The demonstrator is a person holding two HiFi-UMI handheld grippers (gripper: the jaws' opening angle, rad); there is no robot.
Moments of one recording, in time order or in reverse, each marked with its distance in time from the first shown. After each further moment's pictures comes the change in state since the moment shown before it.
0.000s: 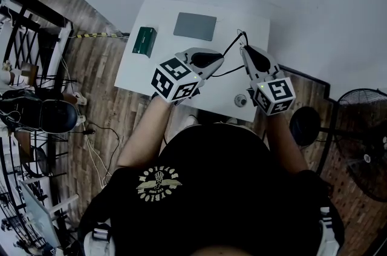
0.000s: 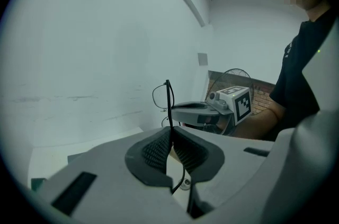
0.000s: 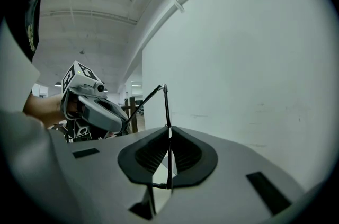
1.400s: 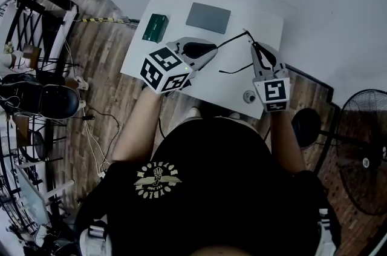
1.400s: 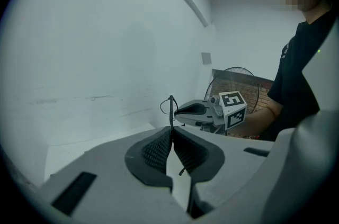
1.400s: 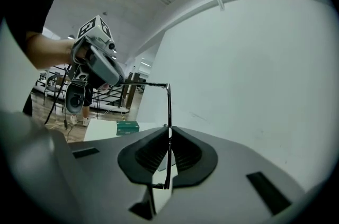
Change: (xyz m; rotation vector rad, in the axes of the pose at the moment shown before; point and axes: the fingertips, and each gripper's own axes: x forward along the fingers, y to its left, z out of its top) left arm -0.060 0.036 -0.014 0.004 0.017 0.055; right arm 0.030 0.017 -0.025 -0.404 0.103 -0.048
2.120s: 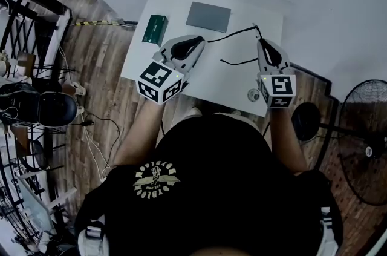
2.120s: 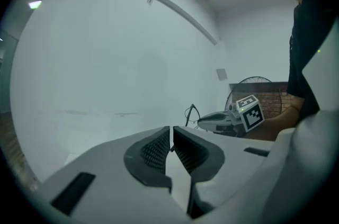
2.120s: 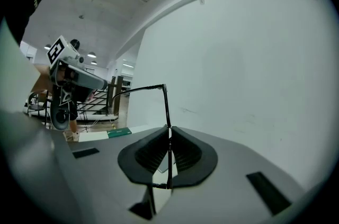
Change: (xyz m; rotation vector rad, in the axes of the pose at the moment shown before) left arm -0.051 0.056 -0.010 0.002 -0.266 0.222; right arm 0.016 -0.004 0.000 0.186 0.048 -0.136
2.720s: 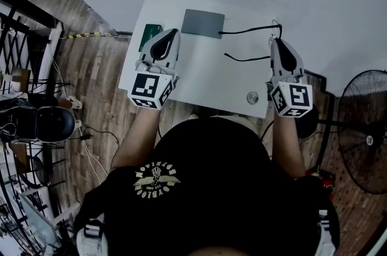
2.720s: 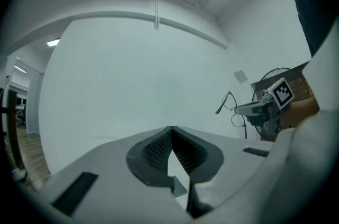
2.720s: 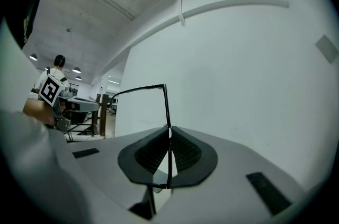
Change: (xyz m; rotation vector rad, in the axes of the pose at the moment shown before) left arm -0.039 0.068 0.034 0.115 -0.185 0.273; right arm -0.039 -0.027 0.061 0.111 -0.181 -0.143
